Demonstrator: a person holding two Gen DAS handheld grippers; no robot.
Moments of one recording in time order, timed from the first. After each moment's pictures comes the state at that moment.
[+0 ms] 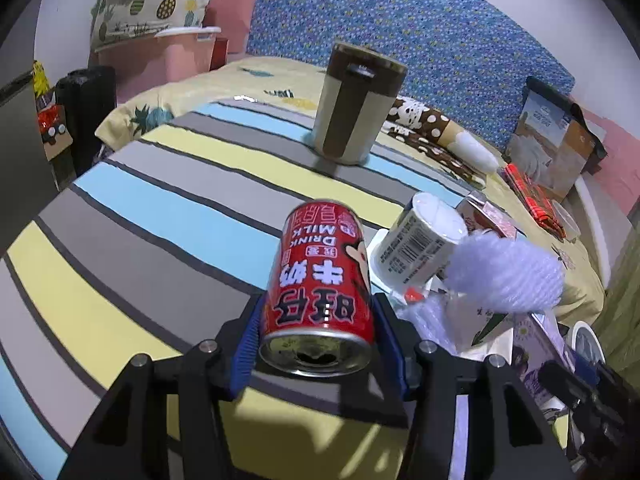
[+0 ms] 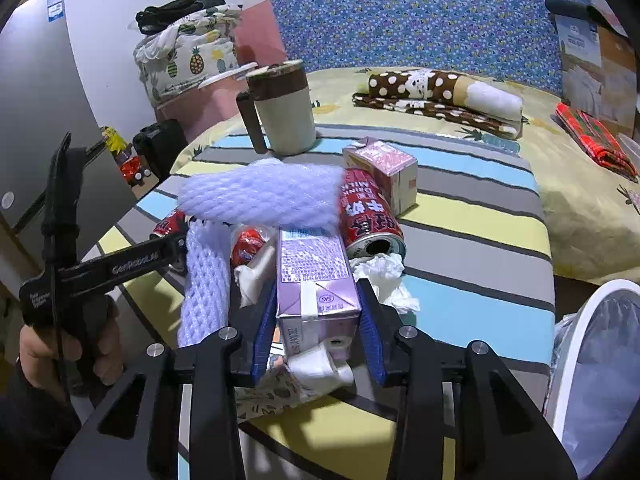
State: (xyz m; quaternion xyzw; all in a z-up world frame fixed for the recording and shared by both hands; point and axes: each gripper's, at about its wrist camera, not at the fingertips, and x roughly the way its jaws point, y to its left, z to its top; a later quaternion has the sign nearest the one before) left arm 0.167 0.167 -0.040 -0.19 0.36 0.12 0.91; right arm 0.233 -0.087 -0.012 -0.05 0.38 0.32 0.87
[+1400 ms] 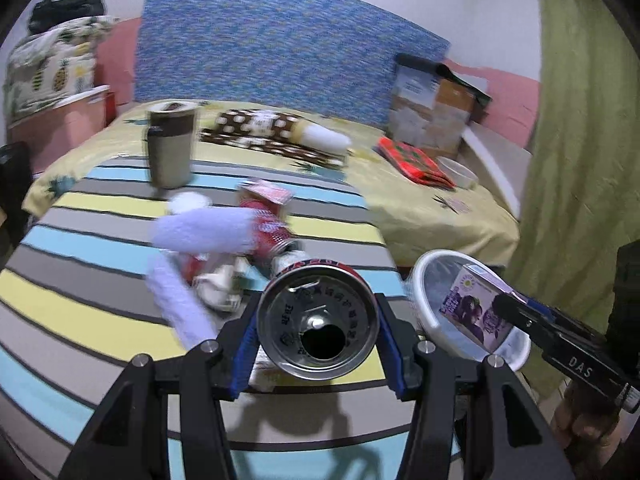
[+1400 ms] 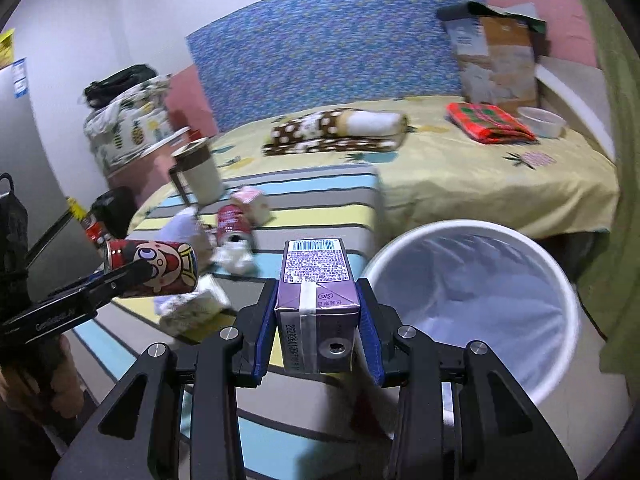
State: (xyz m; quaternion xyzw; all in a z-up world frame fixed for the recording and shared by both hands) left arm 0.112 0.003 0.034 -0.11 0.32 -0.06 0.94; right arm 0.192 -0.233 0.018 0.03 0.33 0.20 0.92
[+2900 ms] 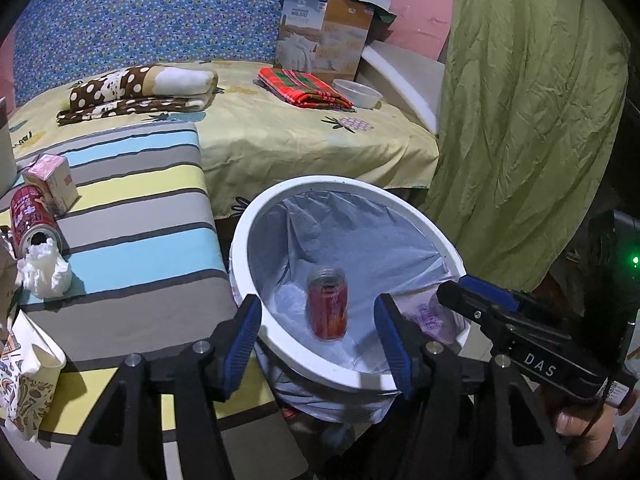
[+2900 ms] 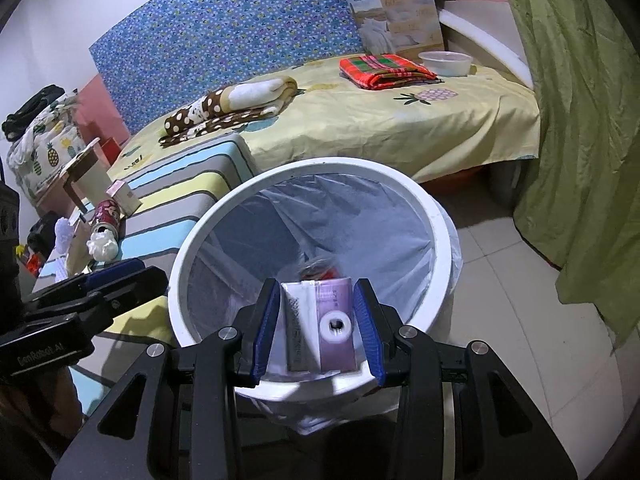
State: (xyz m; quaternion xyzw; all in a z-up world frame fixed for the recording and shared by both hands) left arm 0.173 -0.154 -0.004 -0.06 0.40 -0.22 0.89; right arm 0.206 -0.328 -0.021 0.07 0.38 0.07 0.92
